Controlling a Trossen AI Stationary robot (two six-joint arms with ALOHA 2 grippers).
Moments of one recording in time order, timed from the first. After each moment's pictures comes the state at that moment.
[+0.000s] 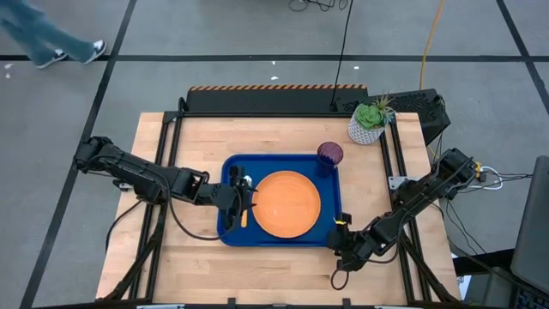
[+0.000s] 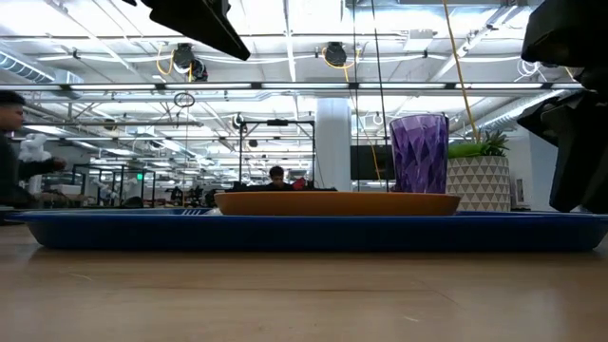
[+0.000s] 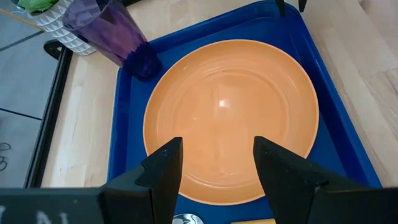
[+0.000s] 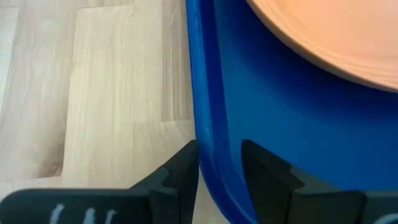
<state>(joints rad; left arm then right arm) -0.29 1.35 1.04 -0.44 -0.35 0.12 0.73 1.53 0.72 -0.28 0.39 0.74</state>
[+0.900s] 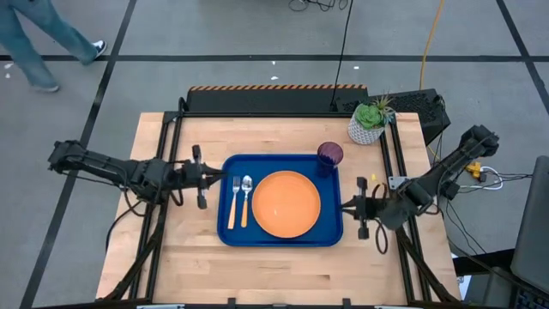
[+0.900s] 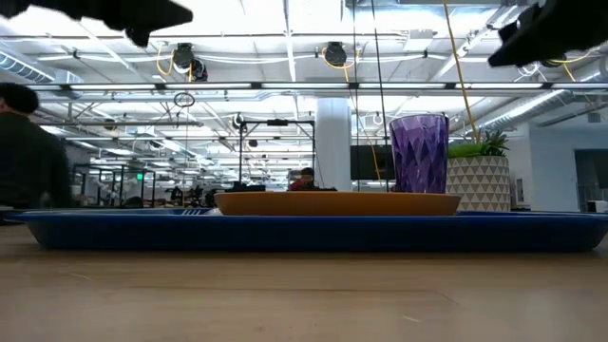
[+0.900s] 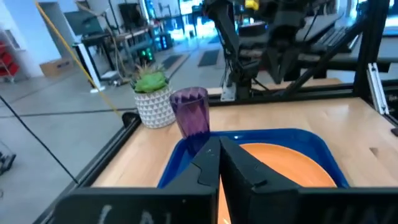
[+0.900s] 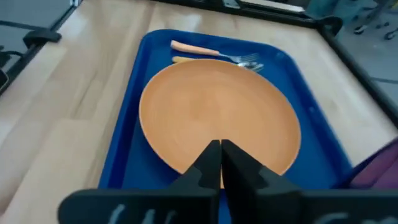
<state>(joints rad) -0.24 0.70 0.49 0.10 -0.41 0.12 0.67 0.87 0.55 -0.33 0.66 0.28</state>
